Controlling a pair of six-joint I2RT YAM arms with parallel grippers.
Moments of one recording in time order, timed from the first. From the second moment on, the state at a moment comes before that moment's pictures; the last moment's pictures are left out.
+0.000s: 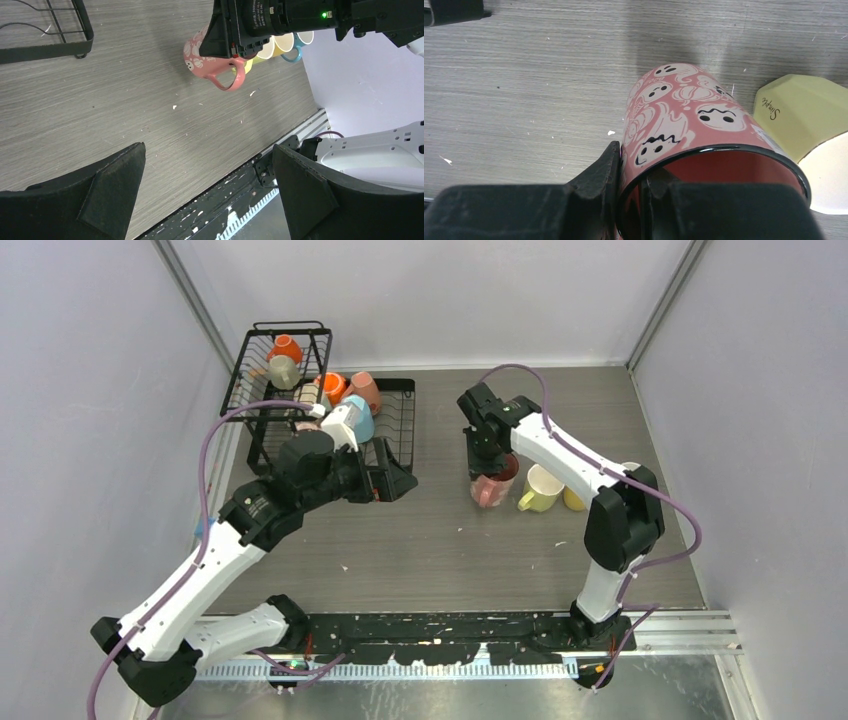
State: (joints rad) left arm -0.71 0.97 1.17 -0.63 0.07 -0.66; right arm 0.58 1.77 1.57 -0.99 0.08 0.50
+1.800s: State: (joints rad) left arm -0.71 1.03 1.16 -0.66 0.01 -0.65; right arm 0.60 1.50 1.47 -0.92 0.18 0.53
